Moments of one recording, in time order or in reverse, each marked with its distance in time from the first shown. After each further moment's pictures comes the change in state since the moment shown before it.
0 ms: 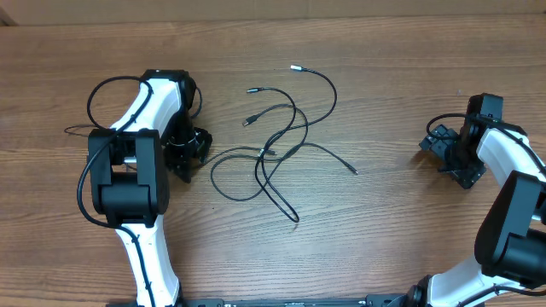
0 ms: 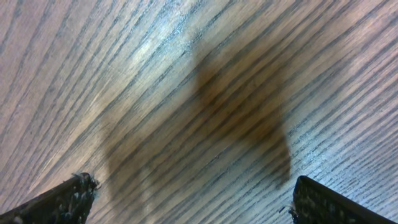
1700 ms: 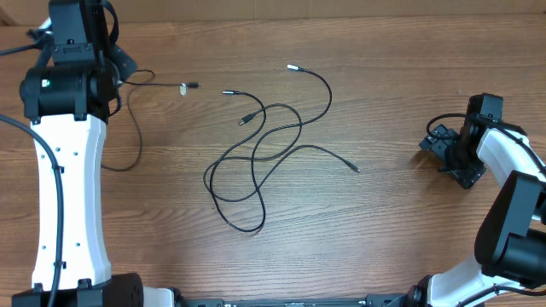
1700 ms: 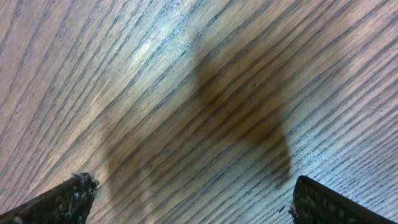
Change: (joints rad) left arm 0.103 -0.613 0.217 0.239 -0.402 0.543; right arm 0.000 0.000 0.000 0.000 0.000 0.000
